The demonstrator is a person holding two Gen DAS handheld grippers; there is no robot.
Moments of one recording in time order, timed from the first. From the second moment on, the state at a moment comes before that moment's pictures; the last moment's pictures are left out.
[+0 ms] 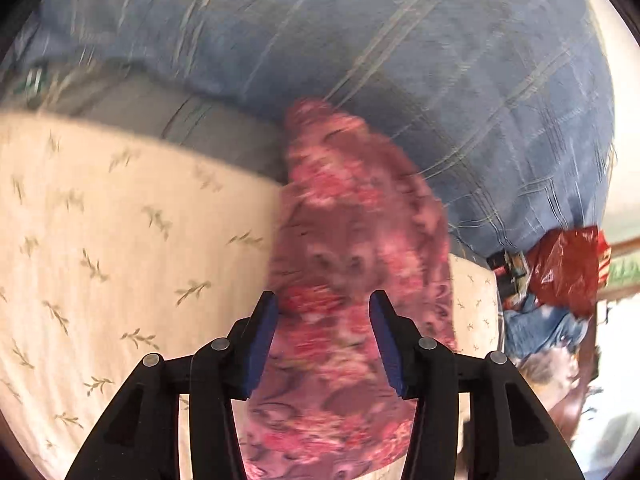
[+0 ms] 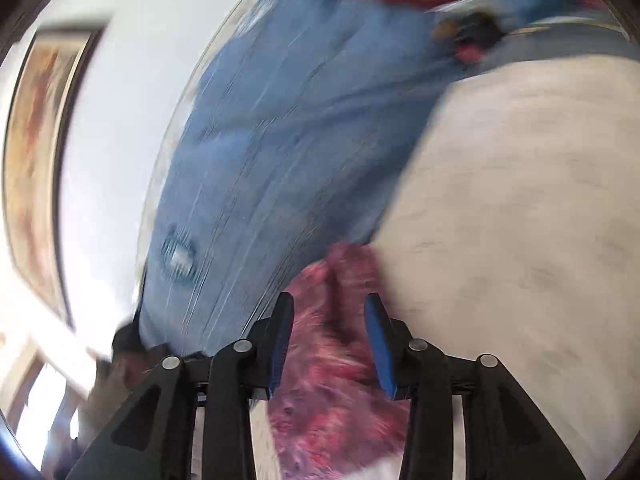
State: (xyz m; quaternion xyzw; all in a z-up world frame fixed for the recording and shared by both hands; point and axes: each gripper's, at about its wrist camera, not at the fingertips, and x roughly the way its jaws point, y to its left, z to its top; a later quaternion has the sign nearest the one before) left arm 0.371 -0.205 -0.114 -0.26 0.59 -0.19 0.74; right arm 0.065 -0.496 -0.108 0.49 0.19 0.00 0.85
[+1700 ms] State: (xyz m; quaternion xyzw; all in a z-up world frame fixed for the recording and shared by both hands) left arm 0.248 -0.224 -0.143 -0.16 0.58 -0.21 0.77; right arm 0.068 -0.464 -0.126 0.28 0.42 0.03 0.87
